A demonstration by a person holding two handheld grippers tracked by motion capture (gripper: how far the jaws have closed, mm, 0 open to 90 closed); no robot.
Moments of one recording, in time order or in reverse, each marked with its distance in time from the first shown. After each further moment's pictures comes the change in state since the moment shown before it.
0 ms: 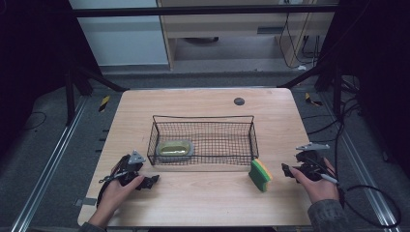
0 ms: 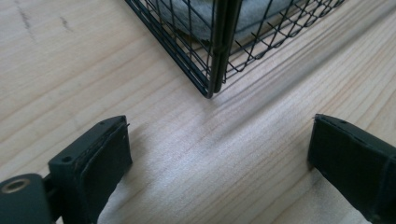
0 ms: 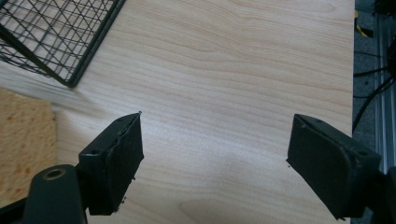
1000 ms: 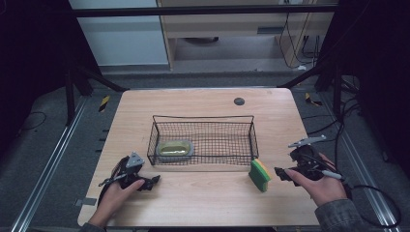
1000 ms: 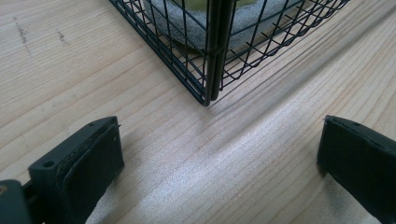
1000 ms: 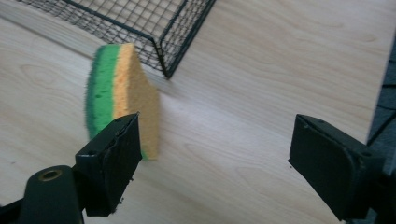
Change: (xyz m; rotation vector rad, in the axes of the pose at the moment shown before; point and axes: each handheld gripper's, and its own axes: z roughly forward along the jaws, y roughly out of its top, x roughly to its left) left arm 0.001 -0.009 0.004 -0.086 -0.014 0.011; right arm 0.039 0.033 -0.062 0.087 0.129 -0.117
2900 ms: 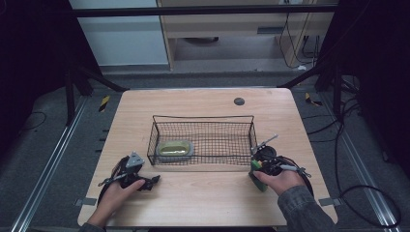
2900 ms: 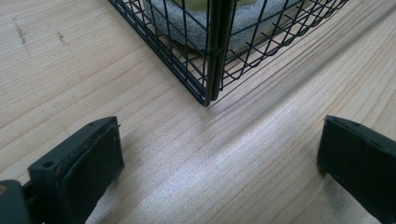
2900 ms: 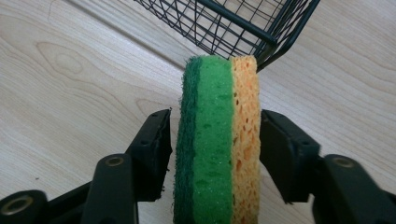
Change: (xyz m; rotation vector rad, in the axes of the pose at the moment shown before) left arm 0.001 0.000 0.000 0.000 -0.004 0.008; right arm 0.054 0.027 0.071 0.194 0.060 -0.077
